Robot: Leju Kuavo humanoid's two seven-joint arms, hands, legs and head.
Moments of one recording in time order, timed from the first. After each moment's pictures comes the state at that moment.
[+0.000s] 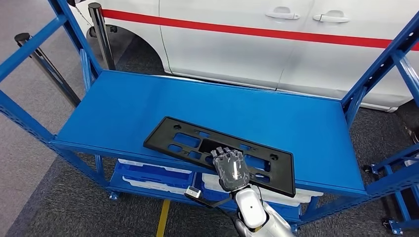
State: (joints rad) left arm -0.12 0.01 -1.27 -0.14 1.54 0.19 -0.01; right arm -0.34 0.05 0.67 -1.09 1.41 -0.57 0.21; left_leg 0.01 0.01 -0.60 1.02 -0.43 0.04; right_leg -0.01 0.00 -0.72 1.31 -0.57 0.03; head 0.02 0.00
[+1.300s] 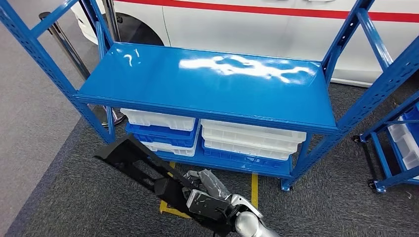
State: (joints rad) left arm -0.13 0.00 -1.30 -0.14 1.55 0.17 -0.03; right arm -0.27 0.07 0.67 -1.21 0.12 0.11 -0.37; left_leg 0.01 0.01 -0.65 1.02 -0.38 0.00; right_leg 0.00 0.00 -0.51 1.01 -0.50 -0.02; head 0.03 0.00
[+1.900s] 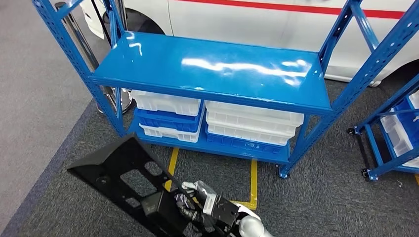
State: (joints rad) left arm -0.16 0.00 -1.33 -0.14 1.53 0.17 -0.01; right arm -0.23 0.06 0.67 -1.26 -0.16 0.37 -0.48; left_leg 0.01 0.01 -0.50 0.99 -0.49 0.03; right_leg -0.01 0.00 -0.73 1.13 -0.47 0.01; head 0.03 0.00
